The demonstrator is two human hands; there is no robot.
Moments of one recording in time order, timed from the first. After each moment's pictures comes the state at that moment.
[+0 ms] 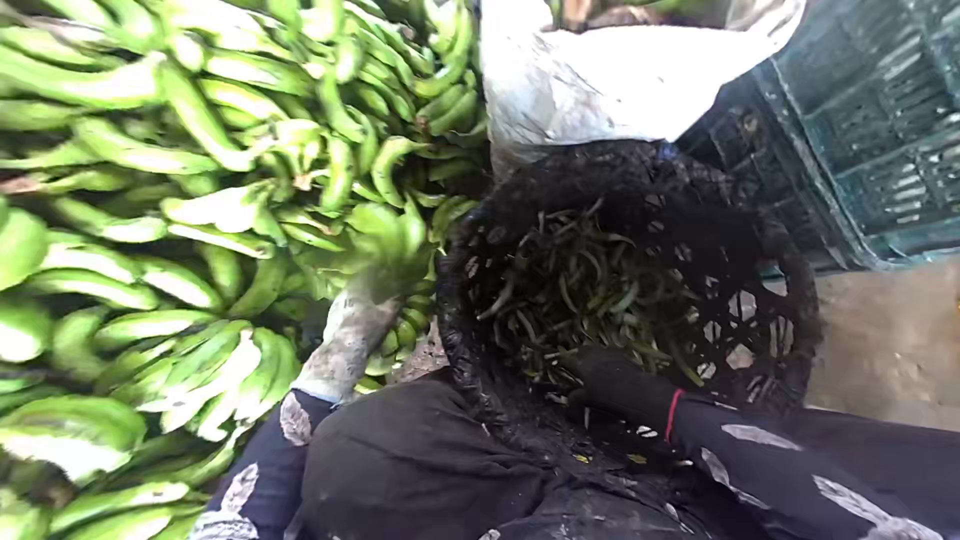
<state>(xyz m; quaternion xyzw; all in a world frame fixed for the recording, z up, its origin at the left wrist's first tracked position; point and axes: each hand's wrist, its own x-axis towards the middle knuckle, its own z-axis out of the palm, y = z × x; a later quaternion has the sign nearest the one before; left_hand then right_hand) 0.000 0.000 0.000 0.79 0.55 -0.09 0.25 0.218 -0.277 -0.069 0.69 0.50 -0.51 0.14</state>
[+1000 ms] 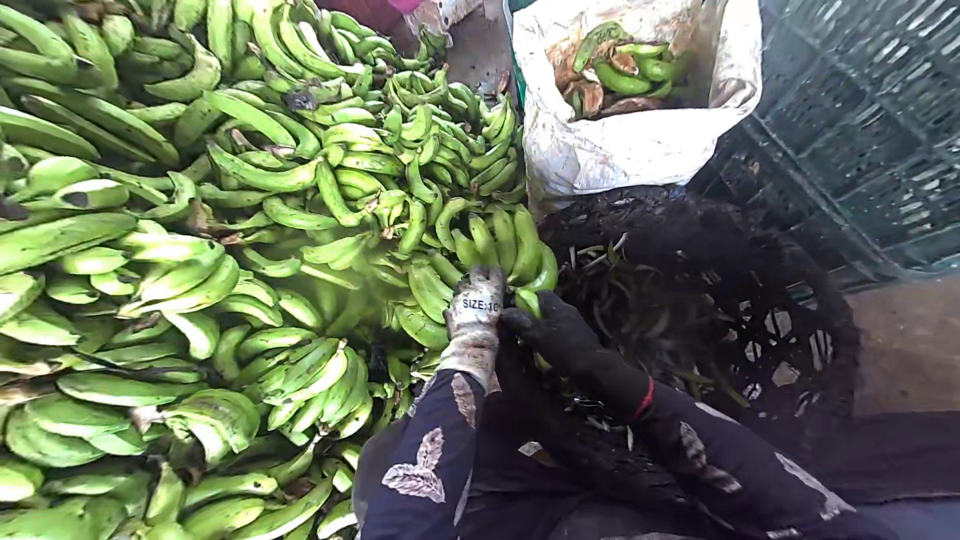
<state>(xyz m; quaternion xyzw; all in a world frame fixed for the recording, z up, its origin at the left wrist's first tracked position) 0.081 -0.055 0.029 0.87 0.47 -0.10 0.11 0.163 -0.176 0.054 0.77 0.30 -0.45 -0.33</state>
